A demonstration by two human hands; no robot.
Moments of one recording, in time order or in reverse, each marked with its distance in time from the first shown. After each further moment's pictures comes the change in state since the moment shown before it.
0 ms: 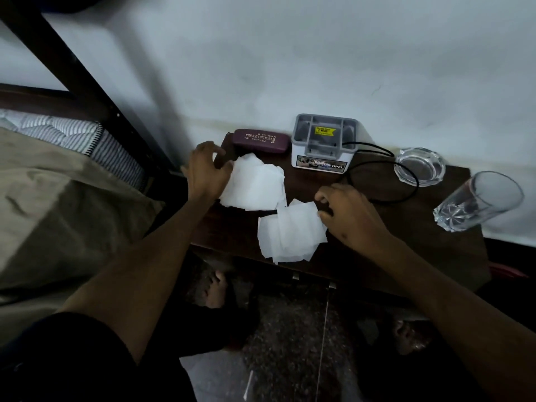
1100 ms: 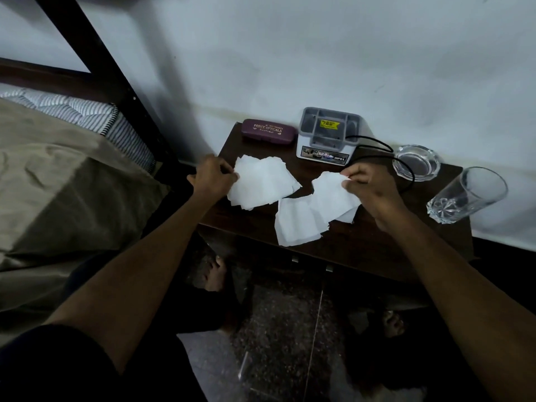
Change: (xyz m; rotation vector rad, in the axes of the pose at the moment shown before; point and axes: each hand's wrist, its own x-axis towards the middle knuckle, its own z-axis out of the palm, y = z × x) left_hand -0.041 -0.006 -0.018 0.061 -0.165 -0.164; right_hand 0.001 0.032 -0.017 0.770 0.130 0.321
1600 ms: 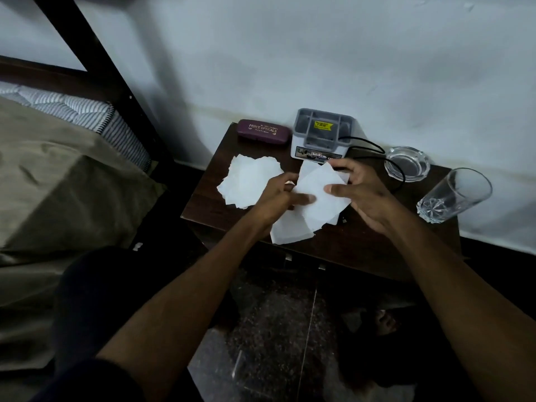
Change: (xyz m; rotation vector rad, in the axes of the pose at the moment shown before) left_hand -0.083 0.087 0.060 -0.756 -0.553 0.000; right_hand -0.012 -0.019 -0.001 0.395 -0.250 0.064
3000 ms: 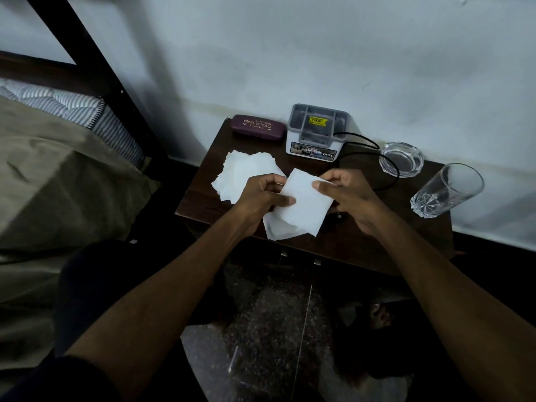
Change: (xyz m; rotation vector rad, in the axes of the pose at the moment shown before) left_hand -0.008 -0.012 -0.018 -0.158 0.027 -0.016; right_hand -0.008 0.010 0.010 -0.188 0.022 0.035
